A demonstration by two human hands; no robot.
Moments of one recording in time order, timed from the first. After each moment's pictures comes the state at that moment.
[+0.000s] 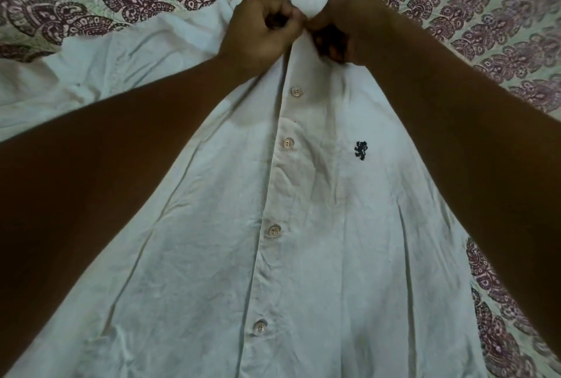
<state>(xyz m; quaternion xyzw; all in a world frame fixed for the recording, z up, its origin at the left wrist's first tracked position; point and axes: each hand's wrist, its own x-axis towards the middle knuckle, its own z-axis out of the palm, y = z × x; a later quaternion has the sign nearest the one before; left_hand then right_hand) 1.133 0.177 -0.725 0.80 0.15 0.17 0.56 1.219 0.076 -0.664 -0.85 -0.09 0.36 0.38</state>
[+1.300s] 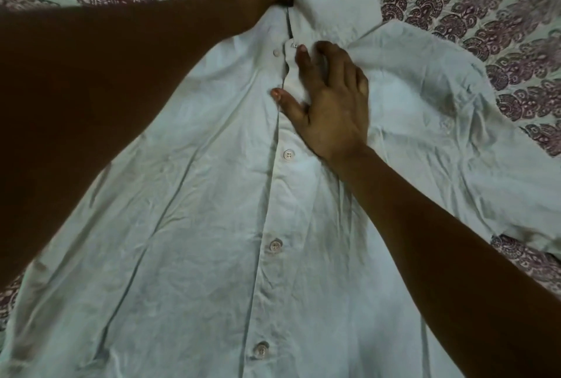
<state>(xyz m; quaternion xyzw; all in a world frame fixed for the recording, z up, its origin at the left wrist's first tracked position) 1.170 0.224 -0.708 0.96 0.13 0.10 0.21 1.155 0.032 -0.751 -0.92 -0.37 -0.06 0.14</state>
